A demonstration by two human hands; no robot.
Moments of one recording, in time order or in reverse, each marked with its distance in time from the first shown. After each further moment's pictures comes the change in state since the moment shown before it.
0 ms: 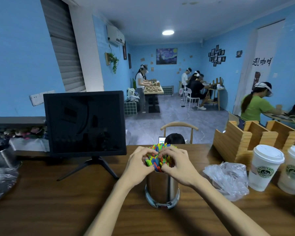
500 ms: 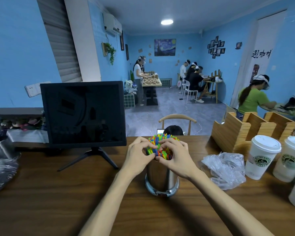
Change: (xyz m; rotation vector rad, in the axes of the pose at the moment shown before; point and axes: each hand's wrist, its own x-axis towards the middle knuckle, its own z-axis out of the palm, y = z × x) left_hand -0.005 0.001 -0.002 0.129 0.082 0.041; right_hand -0.007 0.002 0.014 -0.106 0.063 0.001
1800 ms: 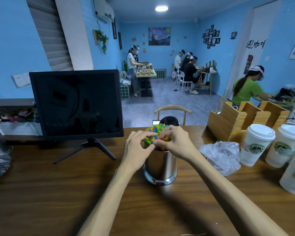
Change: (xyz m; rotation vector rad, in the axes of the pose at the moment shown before) left_hand -0.015 0.006 -0.001 0.024 0.102 0.106; right_hand 0.017 -0.026 -0.021 0.083 -0.102 0.209
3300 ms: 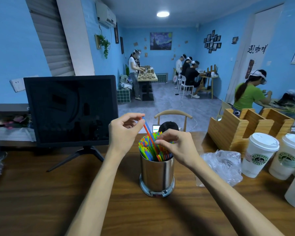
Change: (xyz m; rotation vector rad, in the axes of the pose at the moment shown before) left_hand 0.067 0.027 -0.026 -0.368 0.226 -0.077; right_hand 0.008 0.011 -0.019 0.225 0.138 -0.152
